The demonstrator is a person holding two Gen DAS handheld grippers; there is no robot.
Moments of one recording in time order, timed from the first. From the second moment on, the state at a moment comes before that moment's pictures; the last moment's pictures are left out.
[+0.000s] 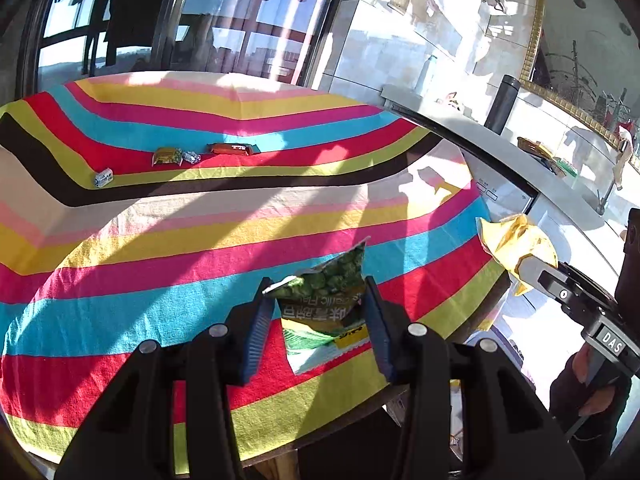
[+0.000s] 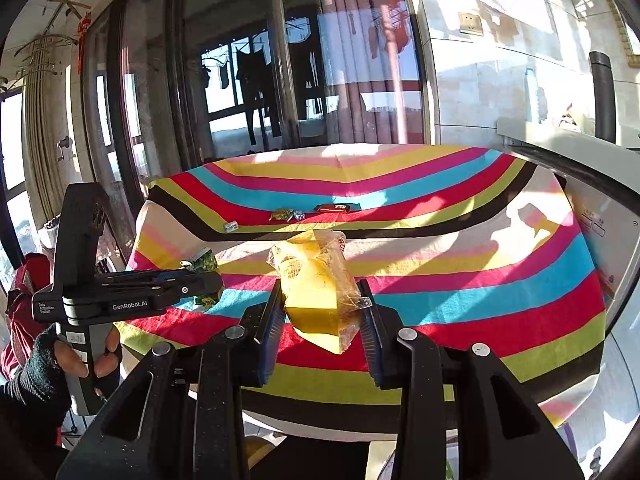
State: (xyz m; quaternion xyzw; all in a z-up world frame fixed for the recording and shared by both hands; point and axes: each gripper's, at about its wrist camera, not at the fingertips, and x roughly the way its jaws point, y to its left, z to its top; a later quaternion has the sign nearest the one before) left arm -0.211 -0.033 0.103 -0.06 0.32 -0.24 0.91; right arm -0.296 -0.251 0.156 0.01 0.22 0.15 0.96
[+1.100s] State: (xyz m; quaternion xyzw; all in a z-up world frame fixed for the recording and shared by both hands) left arm -0.303 -0.344 -0.012 0.16 0.44 -0.49 0.74; right arm -0.400 -0.449 0.019 0.11 0.31 -0.12 0.94
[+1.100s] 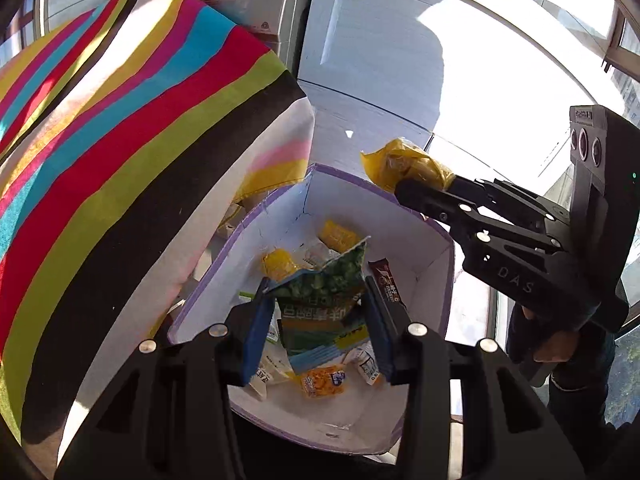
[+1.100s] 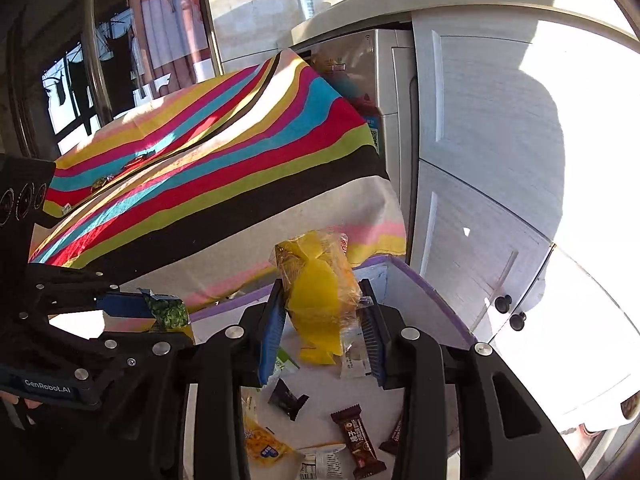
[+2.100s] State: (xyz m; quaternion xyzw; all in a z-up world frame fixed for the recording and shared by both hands) left arm -0.198 -0.151 0.050 0.06 0.33 -0.29 0.90; right arm -0.344 -0.375 0.014 0.08 0.36 -0.04 0.93
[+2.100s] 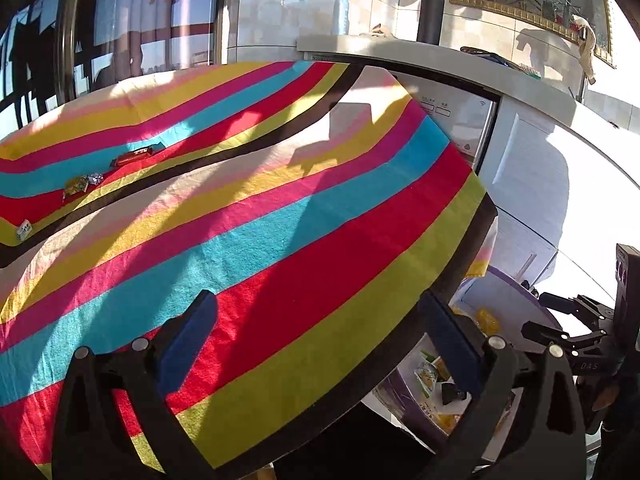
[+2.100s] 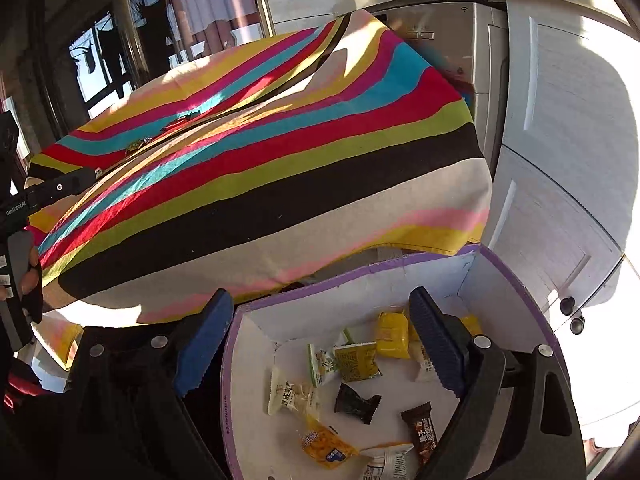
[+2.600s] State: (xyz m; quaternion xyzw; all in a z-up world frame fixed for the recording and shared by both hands) left arm -0.077 0.070 0.041 -0.04 0.36 -0.08 0.93; right arm -0.176 -0.207 0.059 -0.07 0.37 0.11 0.92
